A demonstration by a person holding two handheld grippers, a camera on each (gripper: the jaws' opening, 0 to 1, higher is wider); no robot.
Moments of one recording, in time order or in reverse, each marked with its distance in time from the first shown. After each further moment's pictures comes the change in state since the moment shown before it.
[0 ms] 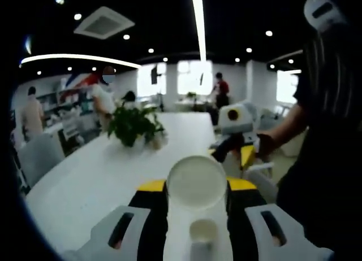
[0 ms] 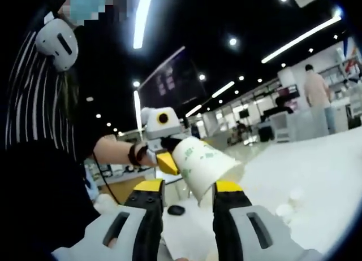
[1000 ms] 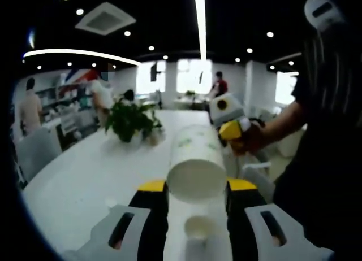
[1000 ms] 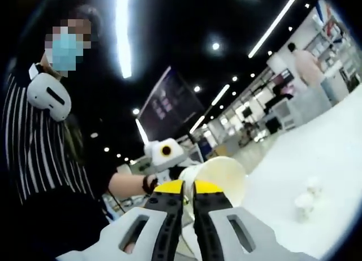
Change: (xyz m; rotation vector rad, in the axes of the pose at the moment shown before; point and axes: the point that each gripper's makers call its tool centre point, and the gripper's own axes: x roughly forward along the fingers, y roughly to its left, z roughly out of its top) left arm 0.002 -0.005 -0.012 -0.023 0.016 -0.015; right arm -0.003 0.002 0.026 0.249 -0.103 0.060
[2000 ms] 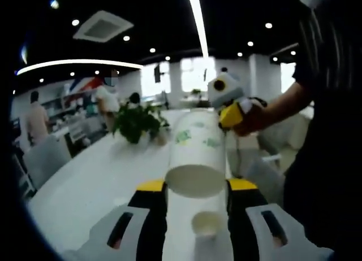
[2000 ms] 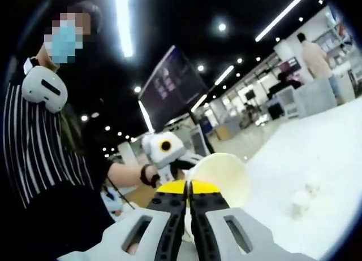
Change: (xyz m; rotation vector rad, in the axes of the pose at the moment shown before) left arm 0.000 -0.003 -0.019 0.070 -0.004 0.087; right arm 0.013 0.008 -0.006 -0.057 0.202 0.004
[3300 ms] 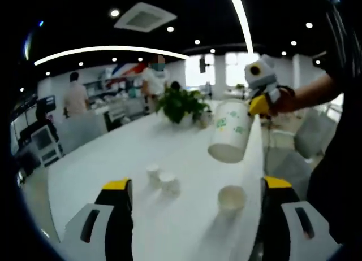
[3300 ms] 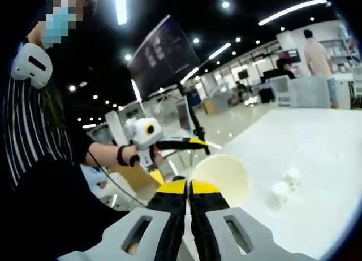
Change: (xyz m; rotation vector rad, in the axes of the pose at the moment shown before) left arm -0.048 0.038 -0.062 -0.132 0.077 0.349; right arm -0.009 -0.033 -0.033 -0.085 0.243 -0.108
